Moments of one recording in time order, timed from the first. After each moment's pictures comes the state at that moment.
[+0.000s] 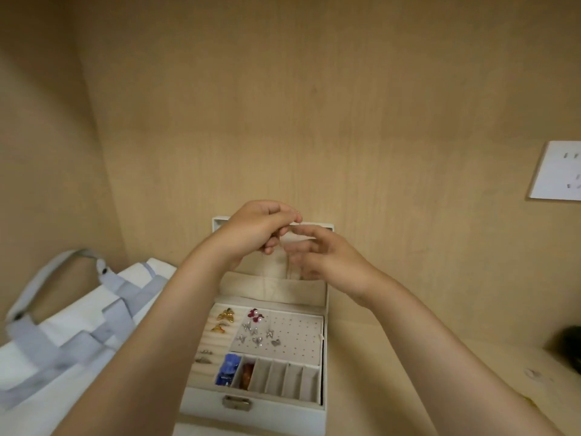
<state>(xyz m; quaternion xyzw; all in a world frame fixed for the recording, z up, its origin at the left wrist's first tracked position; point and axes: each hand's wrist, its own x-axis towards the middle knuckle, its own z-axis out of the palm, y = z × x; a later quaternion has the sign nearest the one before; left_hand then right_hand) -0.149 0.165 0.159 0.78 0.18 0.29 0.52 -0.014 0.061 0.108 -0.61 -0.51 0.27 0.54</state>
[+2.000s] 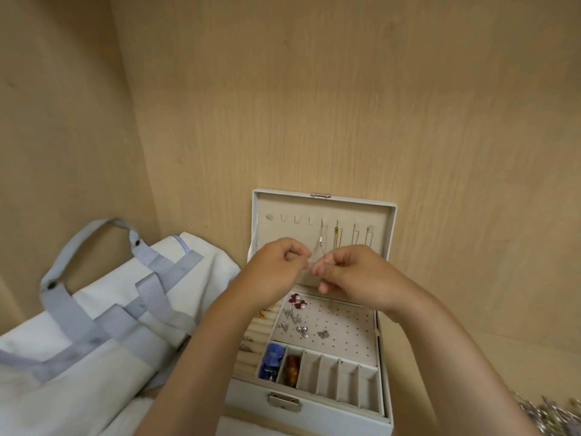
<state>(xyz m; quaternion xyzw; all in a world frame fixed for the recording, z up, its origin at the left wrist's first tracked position) -0.175 0.202 0.055 0.79 0.32 0.29 0.44 -0.044 0.093 0.071 -0.70 -0.50 0.27 0.42</state>
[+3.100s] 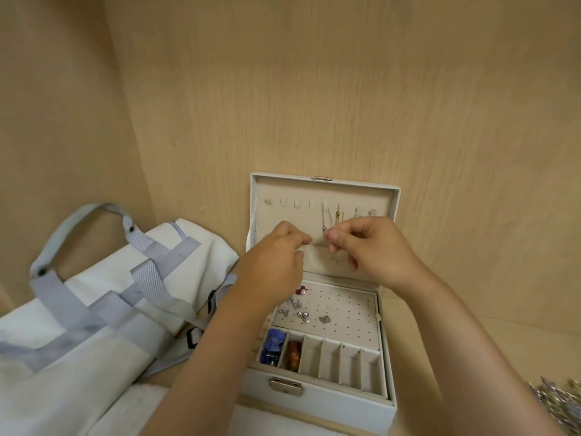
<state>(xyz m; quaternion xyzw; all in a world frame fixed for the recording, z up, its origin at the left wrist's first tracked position) -0.171 0.209 0.027 0.90 0.28 0.31 0.12 -0.020 0.102 0.061 -0.67 -0.50 0.16 0.53</state>
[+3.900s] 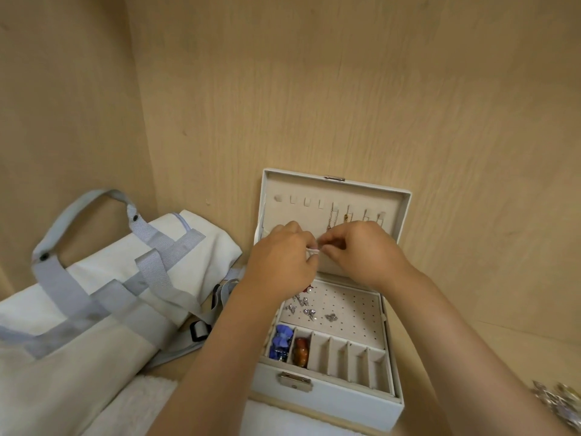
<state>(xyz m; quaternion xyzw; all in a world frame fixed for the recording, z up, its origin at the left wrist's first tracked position) -0.168 0.213 0.028 0.91 0.29 0.29 0.09 -0.027 0.125 0.055 -0.77 -0.60 -0.06 0.23</state>
